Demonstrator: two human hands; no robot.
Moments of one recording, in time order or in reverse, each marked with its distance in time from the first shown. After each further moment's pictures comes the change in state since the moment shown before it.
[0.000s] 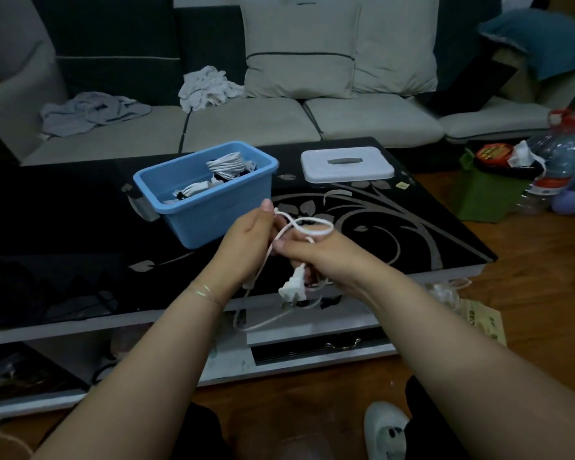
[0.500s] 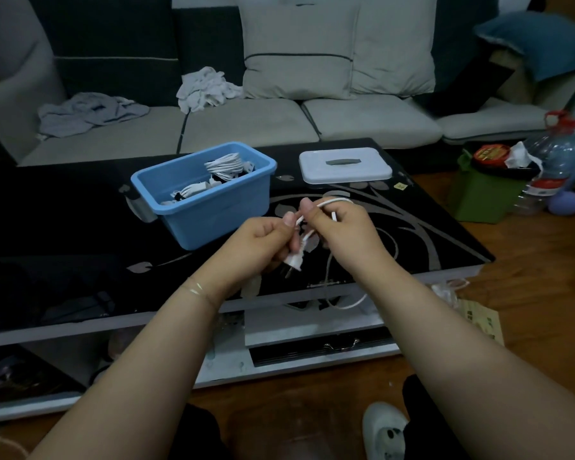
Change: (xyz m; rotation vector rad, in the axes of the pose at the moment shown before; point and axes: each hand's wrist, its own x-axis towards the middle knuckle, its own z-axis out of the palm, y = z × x) left_hand -0.006 0.012 -0.001 -0.214 -0.303 -0.084; right_hand 0.001 -0.010 -0.015 -0.086 0.391 -0.272
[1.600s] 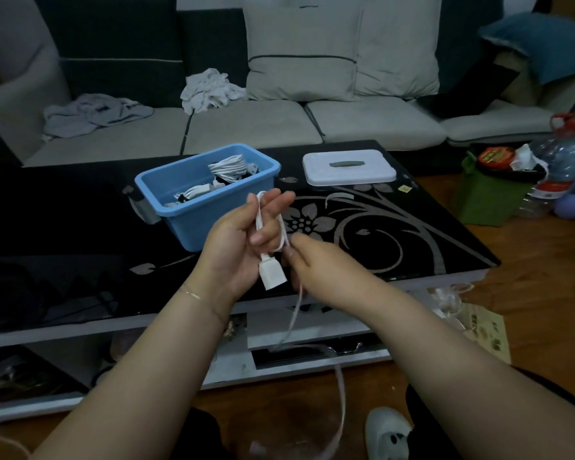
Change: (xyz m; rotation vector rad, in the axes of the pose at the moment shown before) left_hand 0.002 0.009 -0.003 -0.937 0.145 -0.022; right_hand -0.020 -0.001 0.018 -0.679 -0.413 0.018
